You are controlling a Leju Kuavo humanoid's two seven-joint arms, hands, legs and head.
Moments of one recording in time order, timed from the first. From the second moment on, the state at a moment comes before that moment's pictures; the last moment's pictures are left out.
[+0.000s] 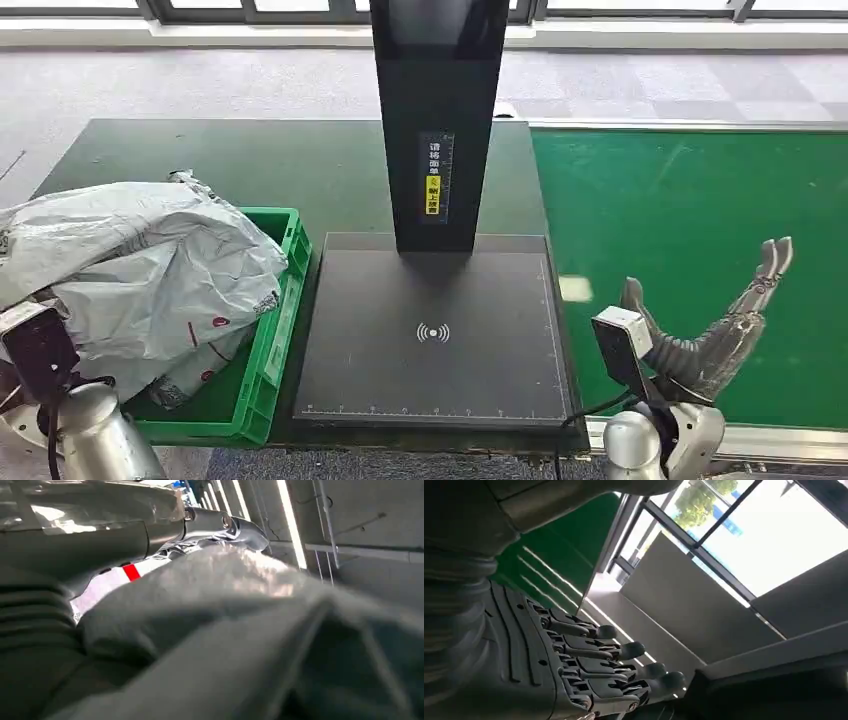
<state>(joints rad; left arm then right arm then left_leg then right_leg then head) -0.25 -0.35 0.75 -1.63 -0.61 0.70 -0.70 -0.02 0.28 -0.20 -1.56 1.03 -0.70 -0.46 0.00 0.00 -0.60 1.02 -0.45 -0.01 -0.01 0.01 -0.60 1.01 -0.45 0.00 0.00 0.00</state>
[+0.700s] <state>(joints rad) -0.26 -0.35 0.76 -1.57 -0.68 0.70 -0.69 -0.02 0.28 -0.20 -1.54 1.05 -0.70 -0.44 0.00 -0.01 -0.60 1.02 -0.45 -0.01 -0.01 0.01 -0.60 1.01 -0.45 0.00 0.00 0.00</state>
